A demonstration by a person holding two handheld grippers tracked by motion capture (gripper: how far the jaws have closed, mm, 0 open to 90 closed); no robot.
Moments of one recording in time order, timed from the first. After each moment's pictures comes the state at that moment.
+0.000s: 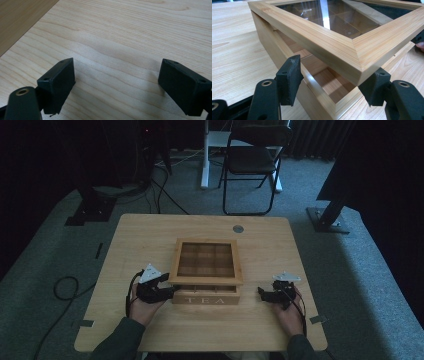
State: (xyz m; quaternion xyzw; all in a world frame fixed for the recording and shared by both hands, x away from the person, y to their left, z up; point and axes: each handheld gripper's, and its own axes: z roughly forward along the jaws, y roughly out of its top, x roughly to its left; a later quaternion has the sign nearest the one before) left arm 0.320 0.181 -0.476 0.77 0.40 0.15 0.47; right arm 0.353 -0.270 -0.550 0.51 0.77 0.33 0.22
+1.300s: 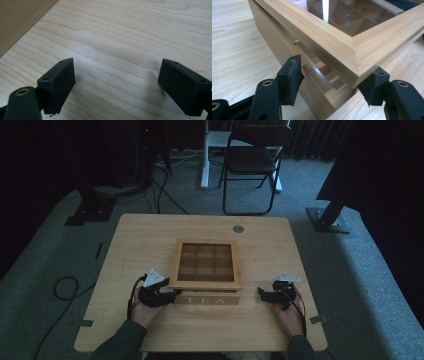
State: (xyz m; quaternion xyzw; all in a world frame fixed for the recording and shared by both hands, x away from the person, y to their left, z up) left arm 0.315 0.178 -0.491 0.78 0.40 0.15 0.45; right arm 0.352 -0.269 -0.550 0.51 0.76 0.33 0.22
